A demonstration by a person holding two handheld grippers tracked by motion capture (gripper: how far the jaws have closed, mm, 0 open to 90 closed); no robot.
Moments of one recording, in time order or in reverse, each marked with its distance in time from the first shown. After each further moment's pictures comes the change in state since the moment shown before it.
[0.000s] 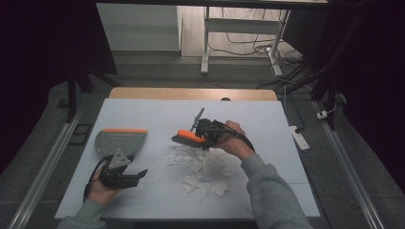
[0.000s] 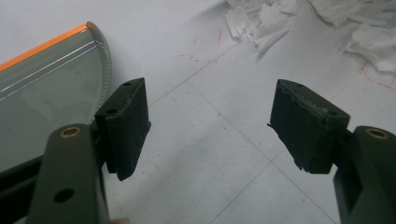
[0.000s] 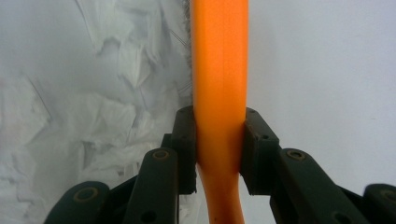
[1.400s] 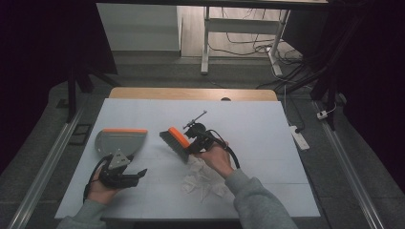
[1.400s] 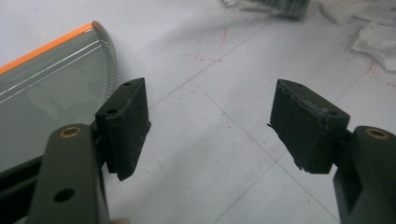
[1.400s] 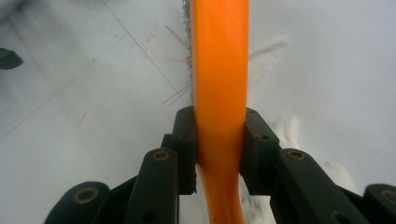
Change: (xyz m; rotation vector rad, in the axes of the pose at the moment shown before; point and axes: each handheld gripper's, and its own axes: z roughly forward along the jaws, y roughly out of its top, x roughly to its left) left arm -0.001 0.000 0.002 0.007 0.016 0.005; right arm 0.033 0.012 0.015 -0.166 0.169 0.498
